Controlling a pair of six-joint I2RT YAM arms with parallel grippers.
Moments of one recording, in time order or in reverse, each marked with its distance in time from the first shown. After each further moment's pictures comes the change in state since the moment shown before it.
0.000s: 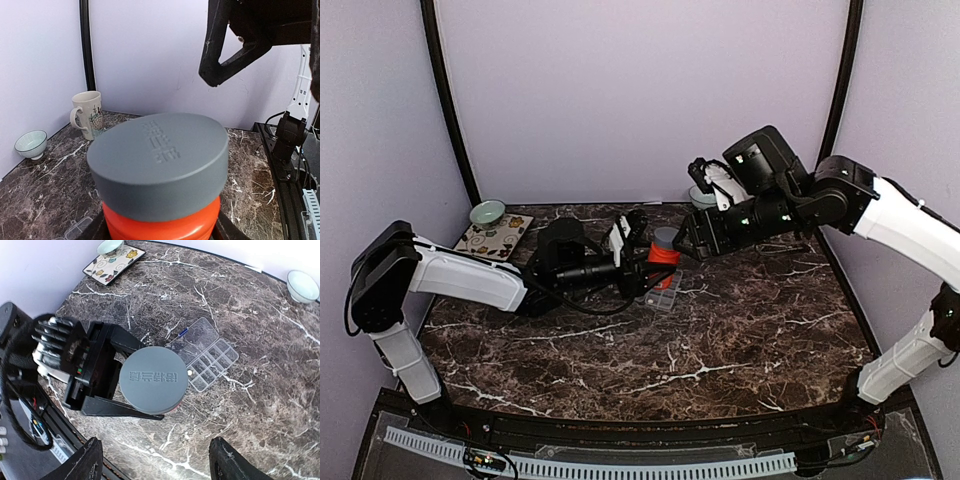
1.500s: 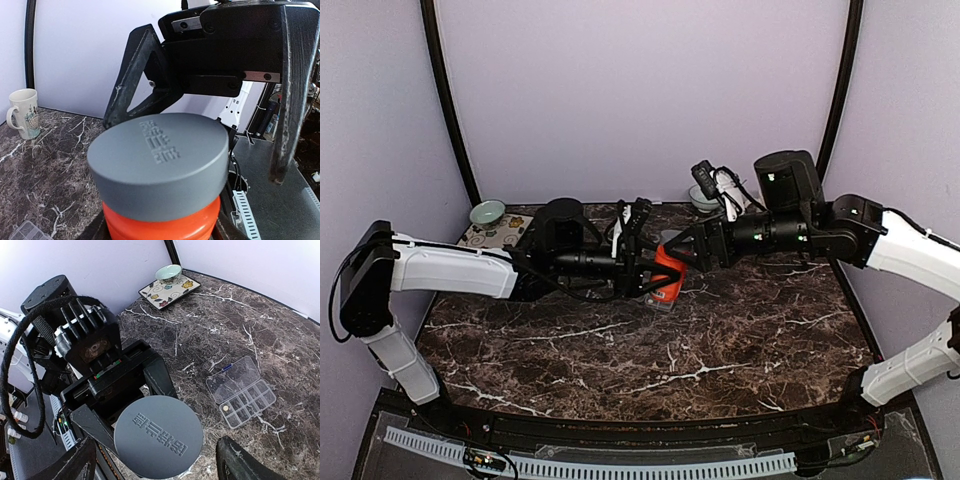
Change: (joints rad) left arm 0.004 -0.068 0.091 -0.195 0.316 -0.160; right arm -0.050 -0.169 -0.326 0.429 -0.245 -0.131
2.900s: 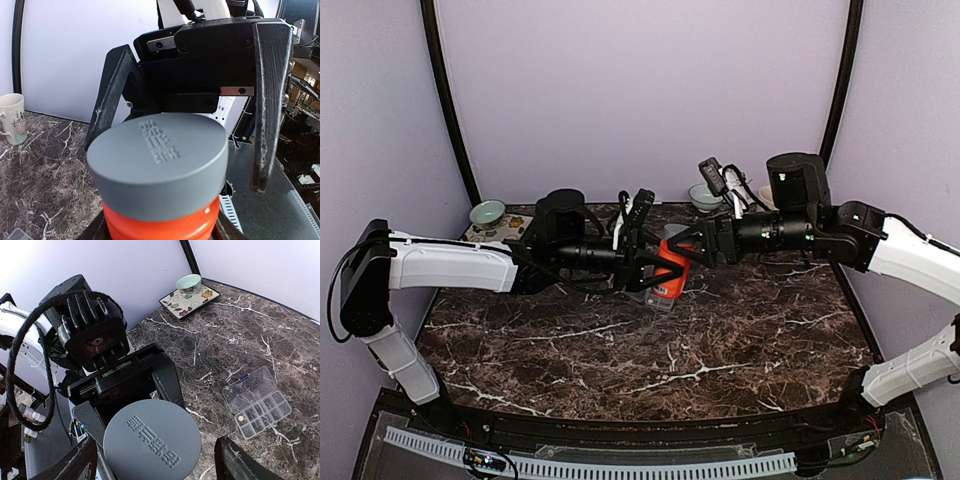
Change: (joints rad) left arm 0.000 0.001 0.060 -0.043 0.068 -0.044; right arm -0.068 -0.037 -0.079 0.126 -0.161 0.012
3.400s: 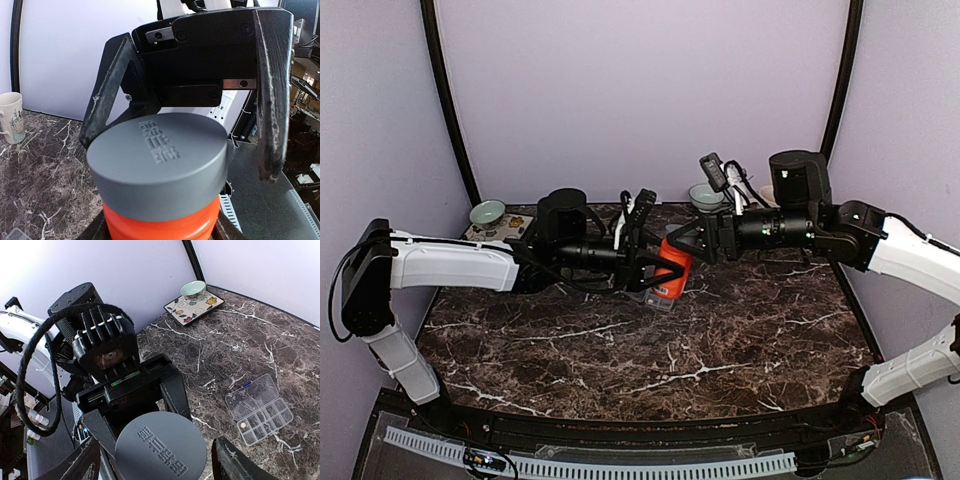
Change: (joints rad) left arm 0.000 0.008 0.010 -0.010 0.008 0.000; right arm -0.008 0.000 0.000 0.033 -0.023 0.001
